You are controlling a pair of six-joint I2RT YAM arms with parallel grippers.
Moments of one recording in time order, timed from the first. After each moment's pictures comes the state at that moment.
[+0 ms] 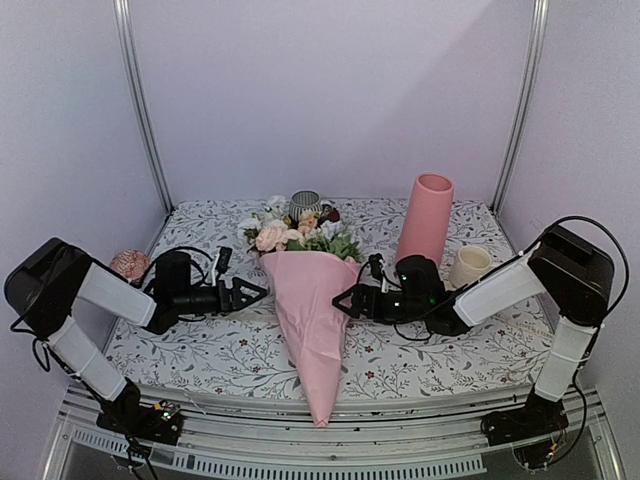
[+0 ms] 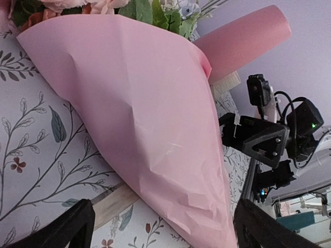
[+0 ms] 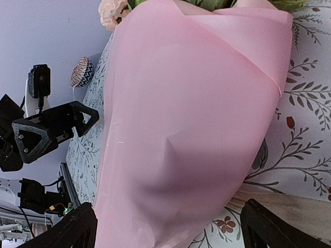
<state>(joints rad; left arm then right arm) -0.38 1.58 0.41 0.71 0.67 -0.62 0.81 1.81 0.74 0.60 -0.25 0.80</state>
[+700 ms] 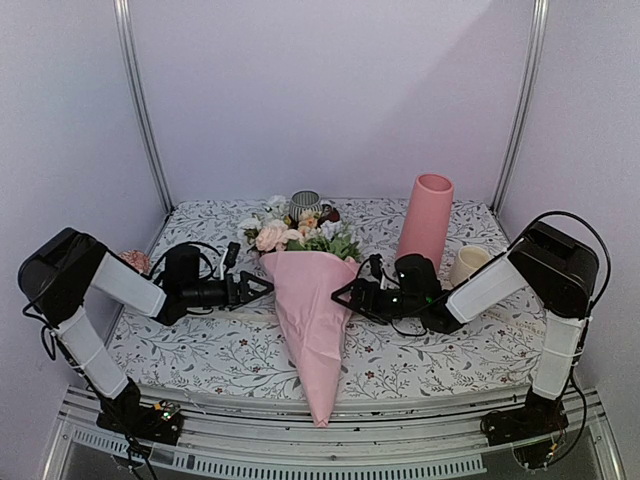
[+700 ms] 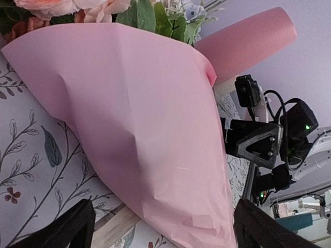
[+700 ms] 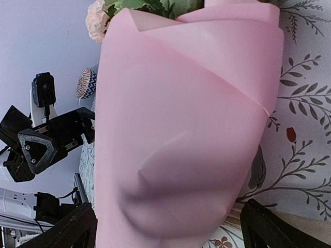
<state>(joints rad) -0.39 1.69 0.51 0.72 0.69 -0.62 0.77 1.92 0.78 0.68 -0.31 0.91</state>
